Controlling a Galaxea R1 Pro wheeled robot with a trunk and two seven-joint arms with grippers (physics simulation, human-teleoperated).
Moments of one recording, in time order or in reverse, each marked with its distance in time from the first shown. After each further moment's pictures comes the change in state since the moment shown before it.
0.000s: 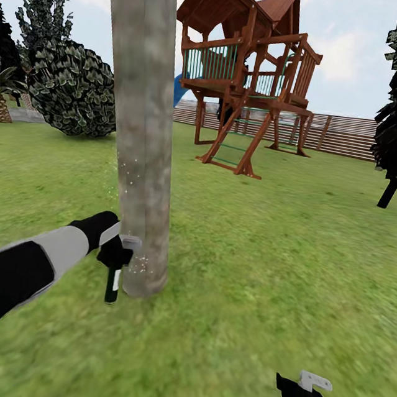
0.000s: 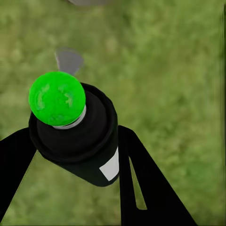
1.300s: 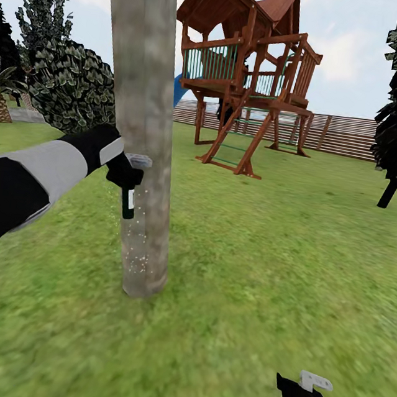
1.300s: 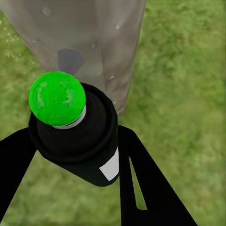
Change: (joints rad) left arm -0.421 -0.023 0.000 0.006 0.003 0.008 0.000; right arm 0.000 -0.002 0.000 0.000 0.001 0.000 0.000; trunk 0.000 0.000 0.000
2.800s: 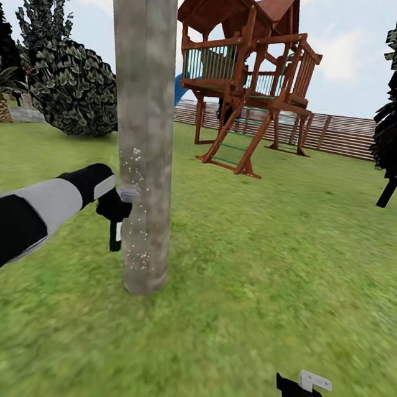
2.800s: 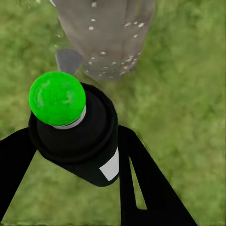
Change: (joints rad) left arm 0.180 0.050 -0.007 0.002 0.000 -0.016 -0.004; right arm 0.000 0.001 0.000 0.000 0.000 -0.001 0.000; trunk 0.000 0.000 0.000
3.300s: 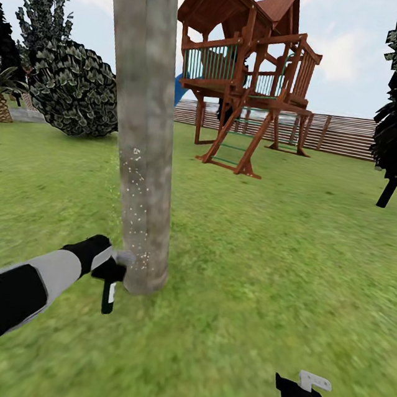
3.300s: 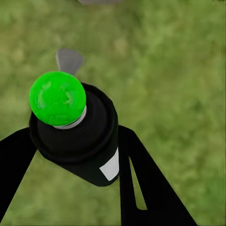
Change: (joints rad) left arm 0.370 -0.002 0.000 -0.001 -0.003 -0.213 0.000; right arm 0.000 0.003 0.000 0.000 0.000 0.001 0.000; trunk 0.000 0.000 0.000
